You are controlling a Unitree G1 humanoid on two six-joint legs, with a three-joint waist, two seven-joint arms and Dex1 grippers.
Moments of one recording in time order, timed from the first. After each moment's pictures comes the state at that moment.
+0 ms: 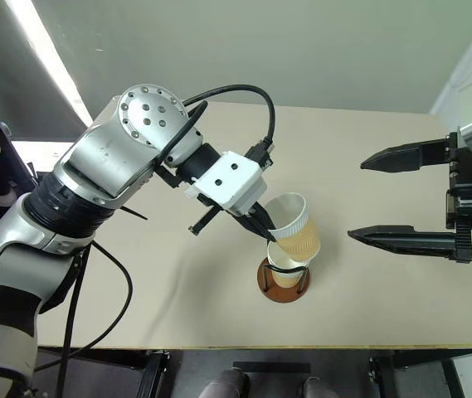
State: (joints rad) left arm -1.35 0.74 -0.65 0.03 -0.39 0.22 -1.58; right arm -0.61 -1.42 -0.47 -0.53 1.16 1.02 1.03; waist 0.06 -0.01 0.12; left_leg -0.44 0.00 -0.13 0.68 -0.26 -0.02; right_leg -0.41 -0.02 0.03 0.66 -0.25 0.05
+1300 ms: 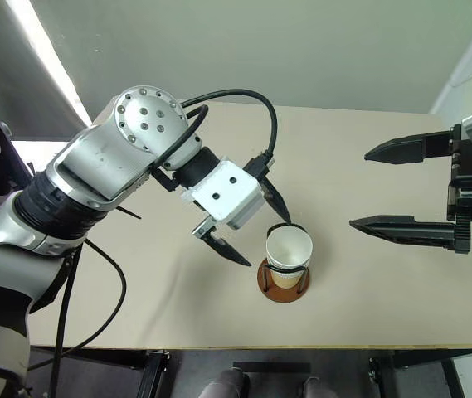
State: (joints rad) left arm -1.37 0.75 -0.68 -0.02 -0.35 0.19 -1.58; right arm -0.61 -1.42 -0.44 -0.51 1.13 0.99 1.02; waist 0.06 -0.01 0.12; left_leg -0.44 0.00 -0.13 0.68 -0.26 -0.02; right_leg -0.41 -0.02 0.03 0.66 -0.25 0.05
